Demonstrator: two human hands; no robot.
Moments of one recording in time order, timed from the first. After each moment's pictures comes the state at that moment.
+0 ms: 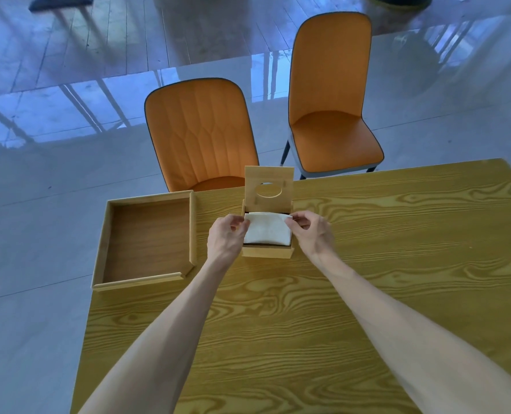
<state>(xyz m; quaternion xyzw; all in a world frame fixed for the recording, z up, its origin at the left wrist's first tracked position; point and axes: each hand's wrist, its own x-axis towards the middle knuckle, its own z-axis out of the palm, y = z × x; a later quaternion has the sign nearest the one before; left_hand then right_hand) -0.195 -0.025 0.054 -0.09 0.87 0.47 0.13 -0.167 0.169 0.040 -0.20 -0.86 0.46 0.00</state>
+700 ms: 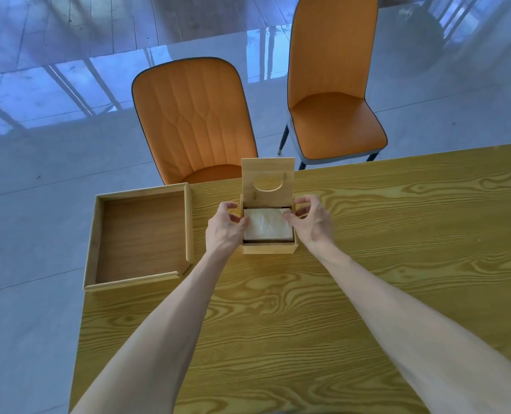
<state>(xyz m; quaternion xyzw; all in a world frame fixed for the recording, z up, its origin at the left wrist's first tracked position) -0.218 -0.021 0.047 -0.13 0.88 0.42 0.19 -0.190 0.164 0.031 -0.25 -0.86 0.44 -0.03</state>
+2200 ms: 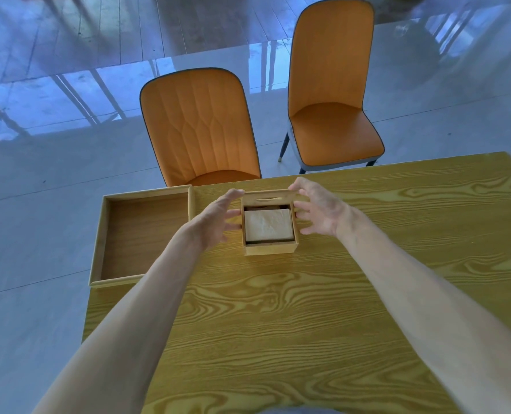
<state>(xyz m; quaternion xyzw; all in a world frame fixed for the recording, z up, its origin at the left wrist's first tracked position) -0.236 -0.044 0.091 -0.17 0.65 0.62 0.41 -0.214 0.184 0.105 -0.28 -0.61 0.66 -0.32</state>
